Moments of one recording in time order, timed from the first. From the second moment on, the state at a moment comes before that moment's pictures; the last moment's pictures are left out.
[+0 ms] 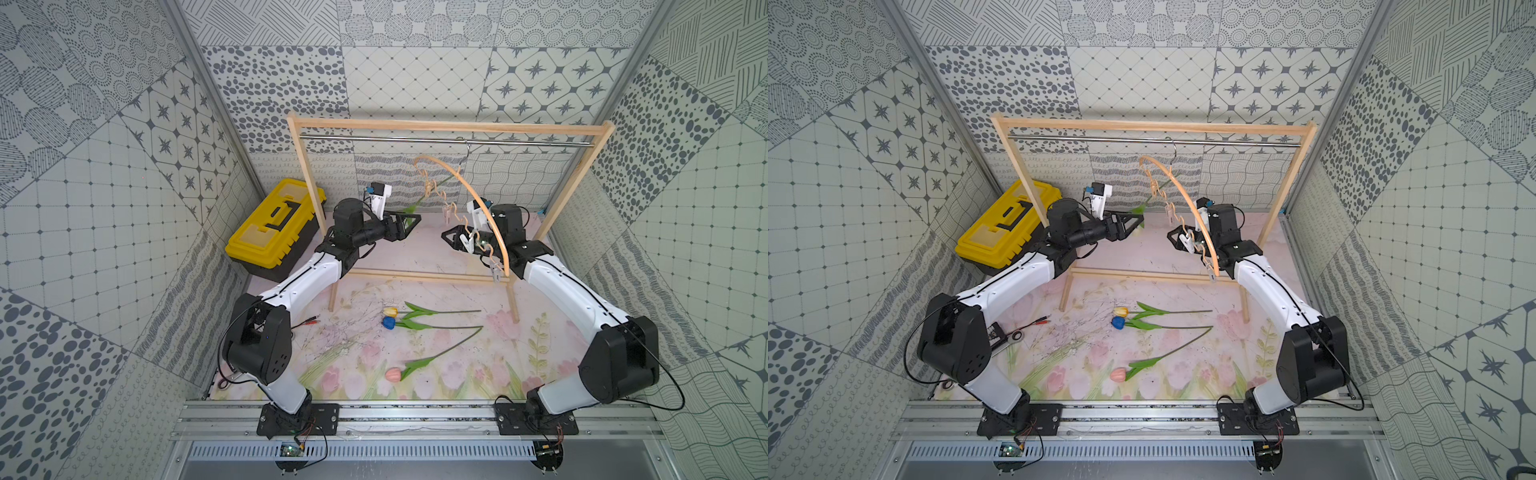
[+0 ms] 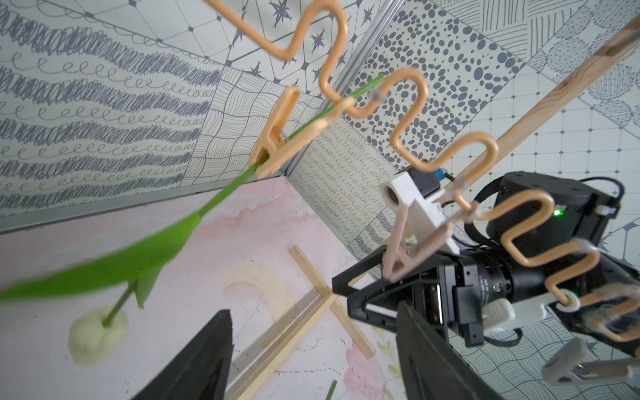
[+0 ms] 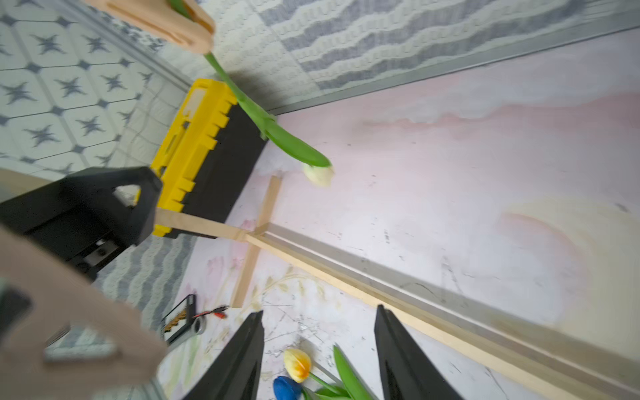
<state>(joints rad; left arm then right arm) -0.36 1.64 1.27 0.26 0.57 -0.47 0.31 1.48 1.26 -0.36 -0.32 0.48</state>
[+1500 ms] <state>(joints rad) -1.14 1.88 1.14 -0.30 0.01 0.01 0.29 0.95 0.80 -0.76 0.03 0.67</state>
